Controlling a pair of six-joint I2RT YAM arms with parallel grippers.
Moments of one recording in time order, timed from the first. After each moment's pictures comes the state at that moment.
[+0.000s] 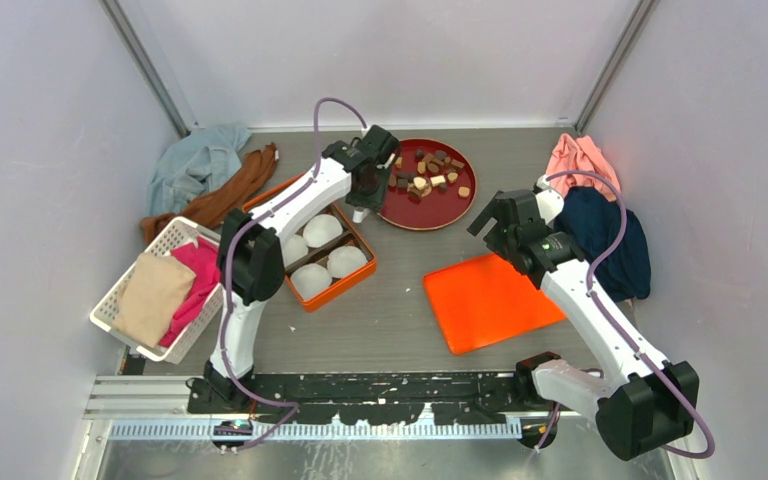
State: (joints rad) left arm -0.65 2.13 1.99 -0.94 -0.20 -0.34; right arm 0.32 1.07 0.90 -0.63 0.34 0.87
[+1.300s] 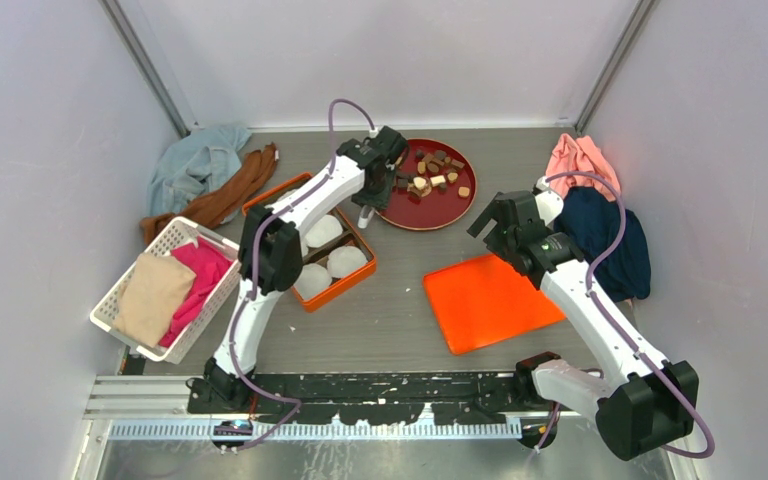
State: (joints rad) left arm -0.64 2.31 2.19 -1.02 -0.25 -0.34; right arm 0.32 1.07 0.89 -0.63 0.34 0.87
